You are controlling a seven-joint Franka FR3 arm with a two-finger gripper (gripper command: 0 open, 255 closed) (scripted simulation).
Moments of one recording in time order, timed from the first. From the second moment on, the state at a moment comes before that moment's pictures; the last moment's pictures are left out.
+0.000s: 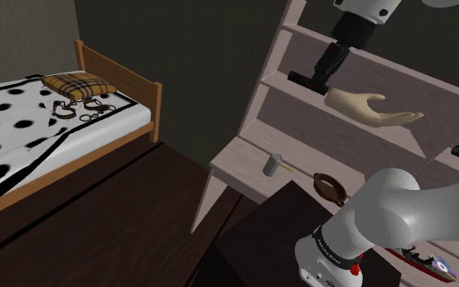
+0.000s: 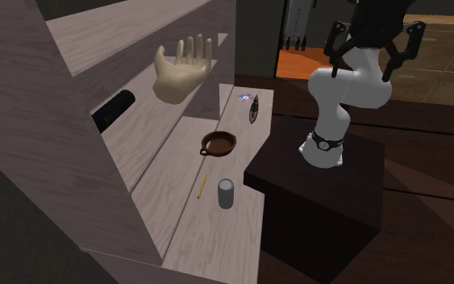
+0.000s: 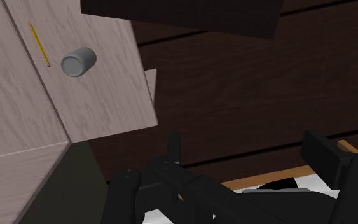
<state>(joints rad) 0.02 -0.83 -0.03 -2.26 0.05 1.49 -0.15</state>
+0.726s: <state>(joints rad) -0.02 -0.82 -0.14 -2.51 -0.04 1.72 -0.28</state>
